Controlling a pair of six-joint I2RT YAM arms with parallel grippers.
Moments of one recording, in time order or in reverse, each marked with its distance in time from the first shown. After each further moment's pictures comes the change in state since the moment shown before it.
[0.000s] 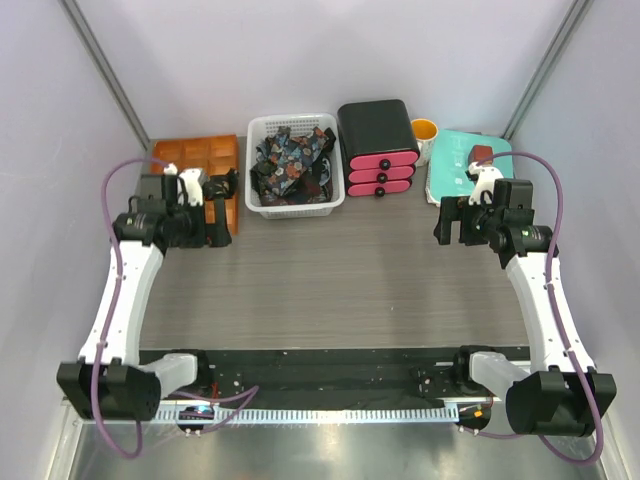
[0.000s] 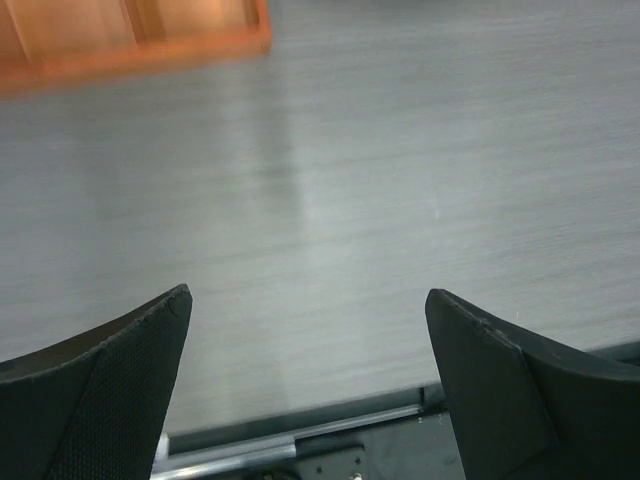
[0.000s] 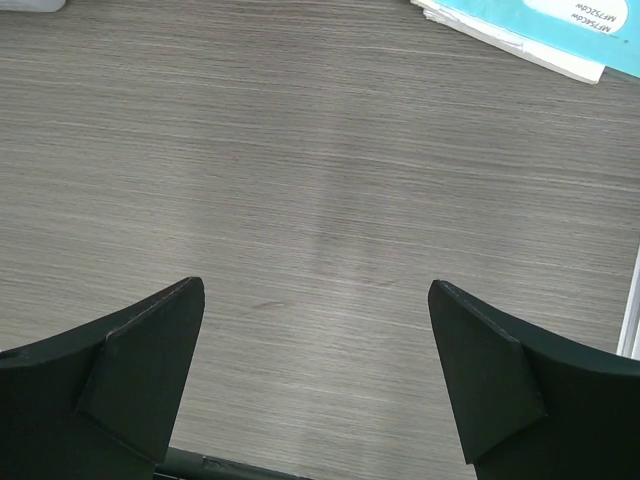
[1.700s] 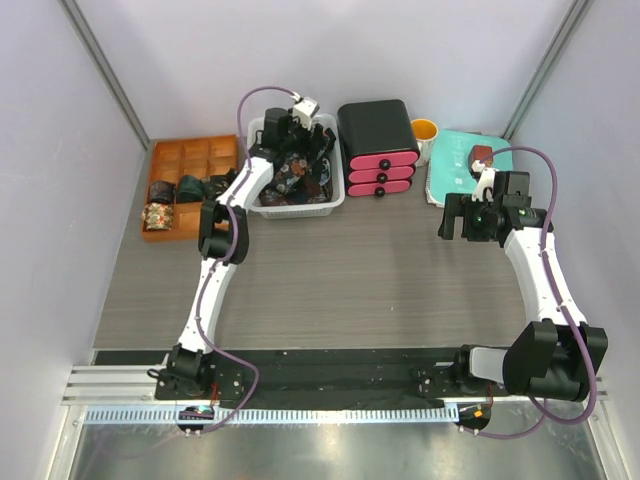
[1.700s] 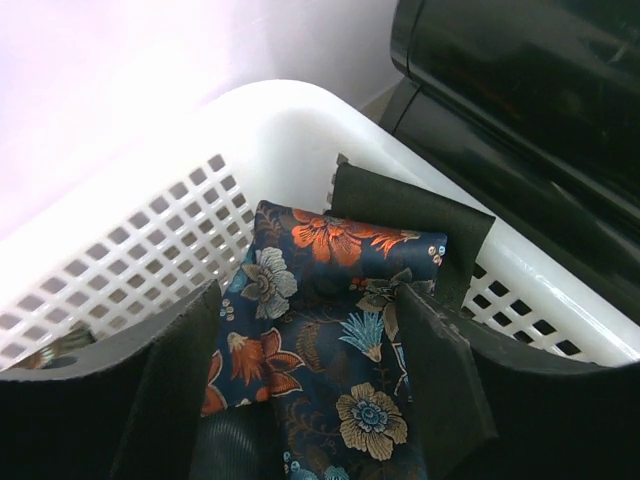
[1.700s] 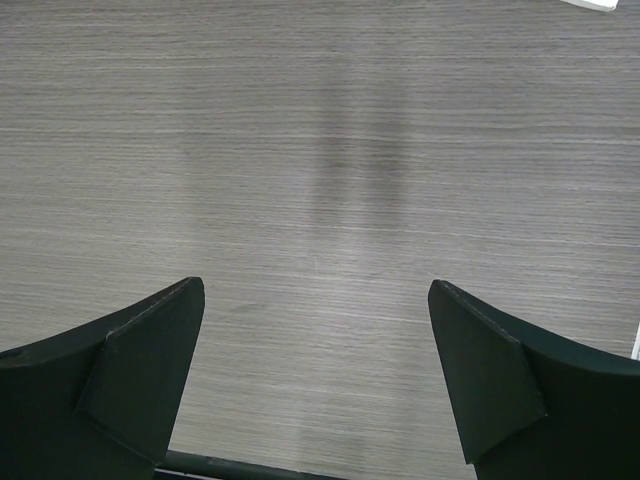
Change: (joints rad) left arm -0.280 1.588 1.331 0.868 0.198 0.214; right arm -0.072 0.184 0.030 -0.004 -0.007 0.018
